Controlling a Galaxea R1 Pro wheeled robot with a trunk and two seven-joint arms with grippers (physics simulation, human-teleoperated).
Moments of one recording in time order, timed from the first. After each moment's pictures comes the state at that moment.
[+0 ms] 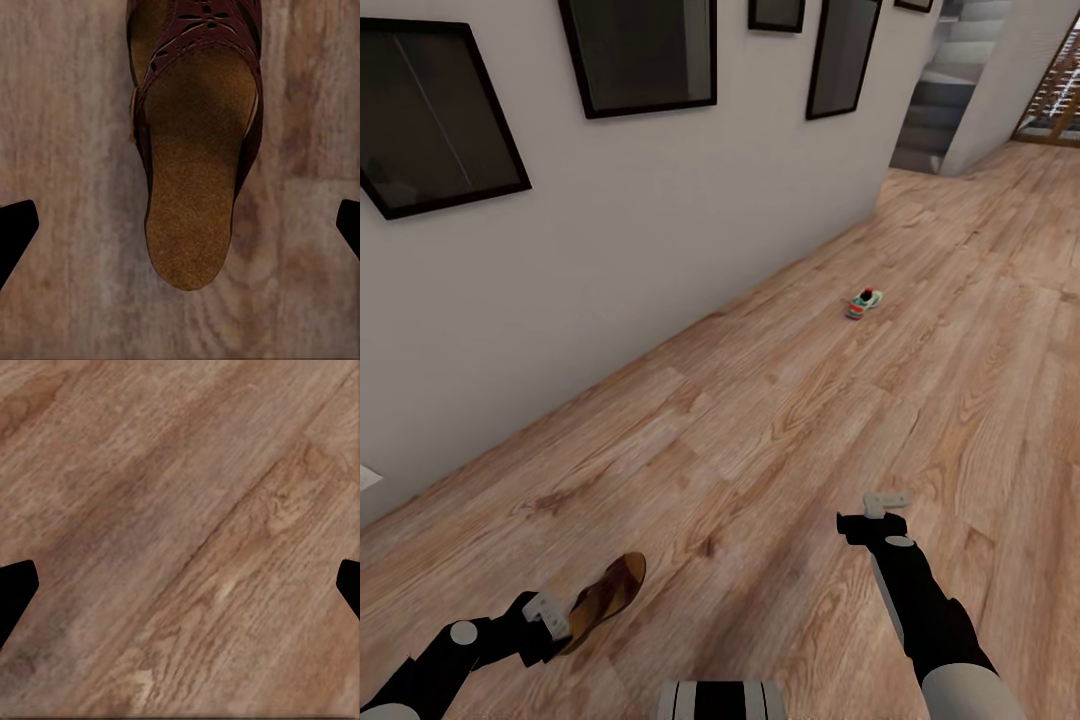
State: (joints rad) left arm -0.50 0.24 0.26 -0.48 -0.75 -0.16 -0.64; right arm -0.51 0.01 -0.17 -0.99 0.24 0.41 -0.01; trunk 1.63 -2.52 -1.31
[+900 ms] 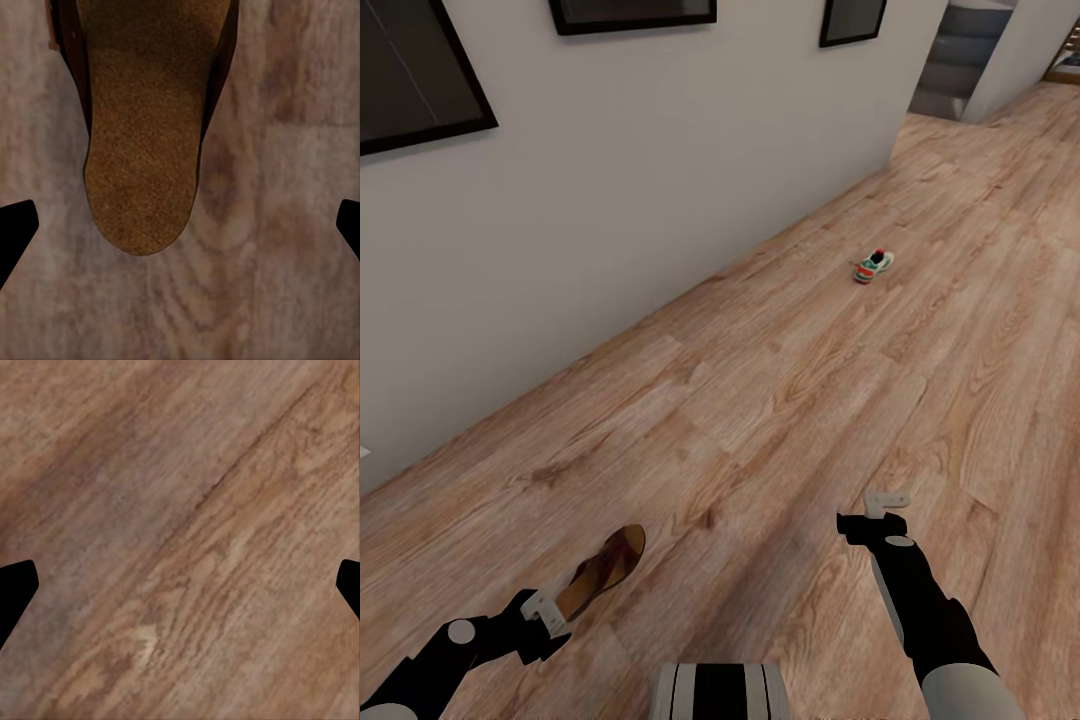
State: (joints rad) left arm -0.50 0.24 0.27 -0.49 -0.75 -0.17 -0.64; right arm -0.51 0.01 -0.17 -0.99 0.24 0.41 -0.01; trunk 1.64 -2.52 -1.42
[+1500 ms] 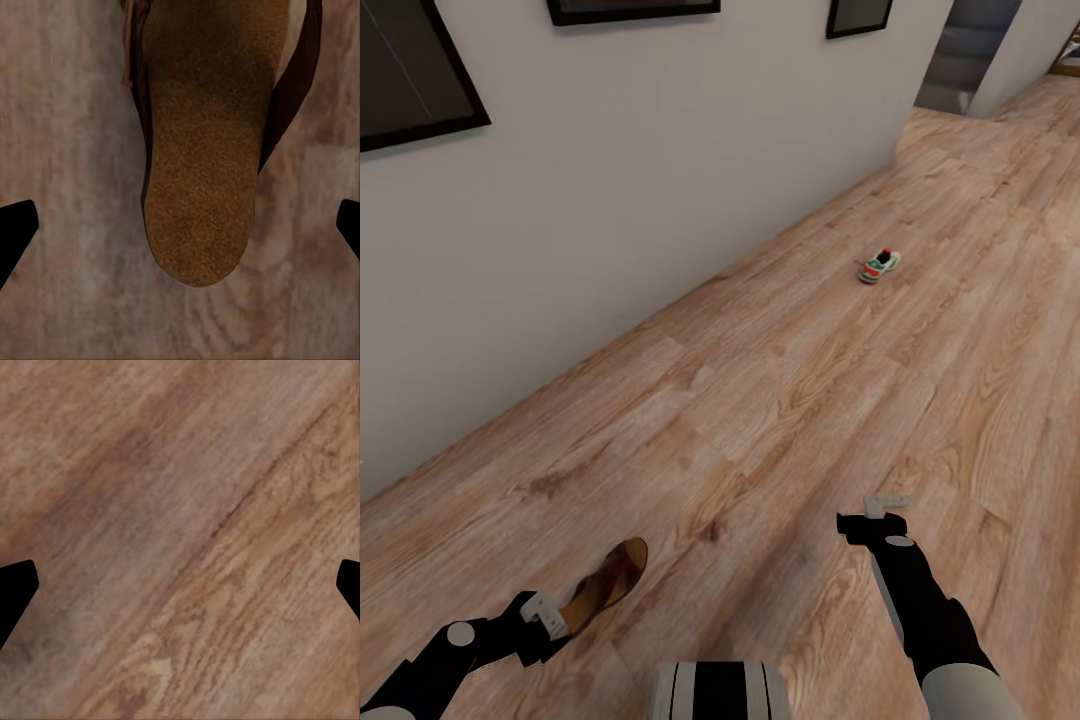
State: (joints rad) left arm -0.49 0.24 0.27 -0.49 -0.74 -0.17 -0.64; right arm -0.51 0.01 -0.17 -0.99 0.24 0.41 -0.01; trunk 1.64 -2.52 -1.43
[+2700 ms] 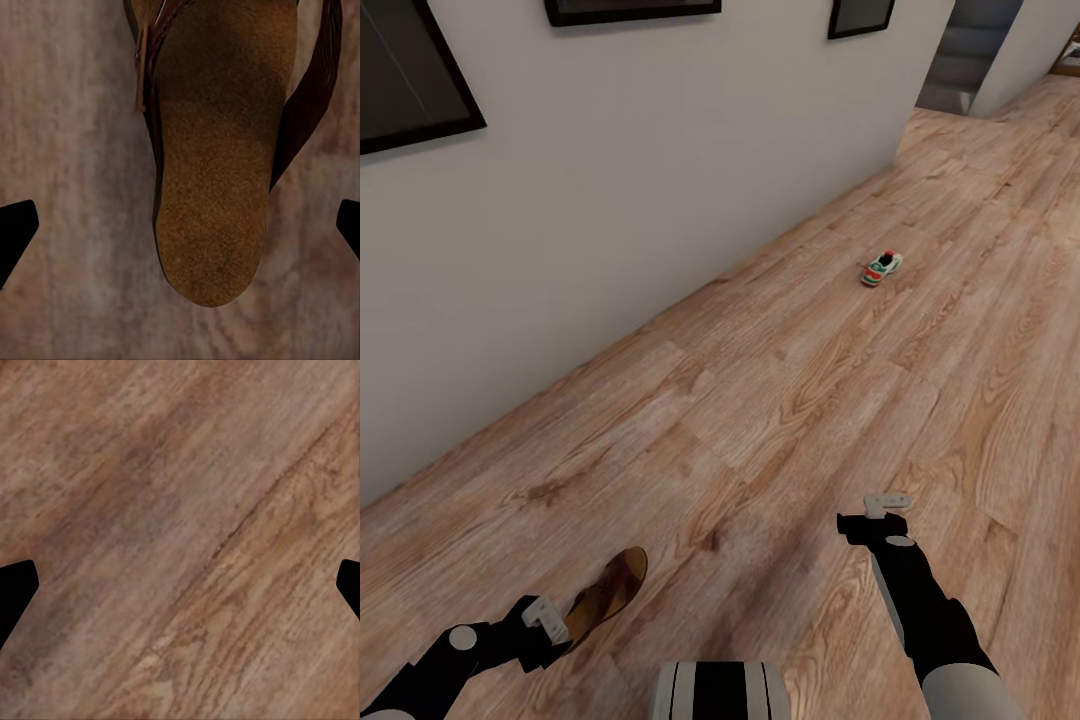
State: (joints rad) left arm -0.49 0.24 0.26 -0.48 -0.75 -0.17 -0.64; right arm -0.51 0.01 -0.17 -0.99 0.25 0.41 -0.01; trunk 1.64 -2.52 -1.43
